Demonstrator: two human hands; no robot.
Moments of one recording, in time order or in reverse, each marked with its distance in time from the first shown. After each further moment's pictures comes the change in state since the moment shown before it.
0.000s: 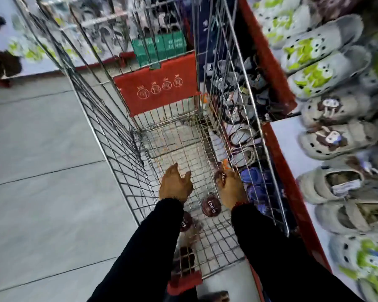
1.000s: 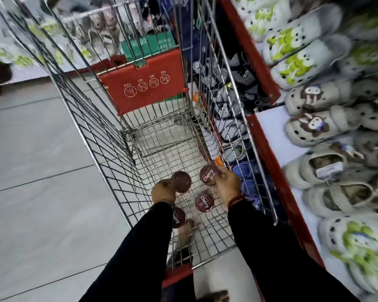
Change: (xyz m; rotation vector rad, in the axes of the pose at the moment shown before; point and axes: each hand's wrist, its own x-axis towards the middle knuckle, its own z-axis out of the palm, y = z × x) left_hand -0.010 -0.019 0.029 -0.398 0.054 -0.363; right_hand 0.011 0.025 0.018 0.733 0.072 0.269
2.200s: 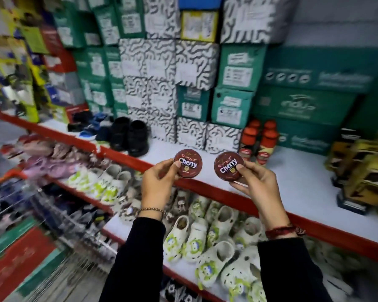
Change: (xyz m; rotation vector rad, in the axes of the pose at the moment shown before) left_hand -0.545 0.223 0.002 -0.352 -0.773 1.063; right_hand -0.439 -0.014 -0.483 0.921 0.743 -0.574
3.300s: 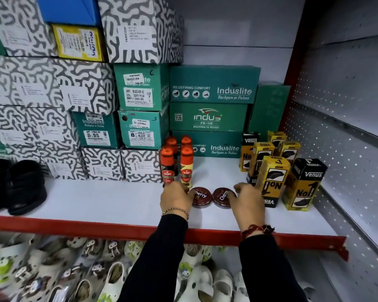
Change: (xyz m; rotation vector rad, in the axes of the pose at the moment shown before) left_hand -0.003 -0.030 0.230 0.834 -0.366 0.148; right_hand 0.058 0.011 -0.147 -1.107 0.583 -0.085
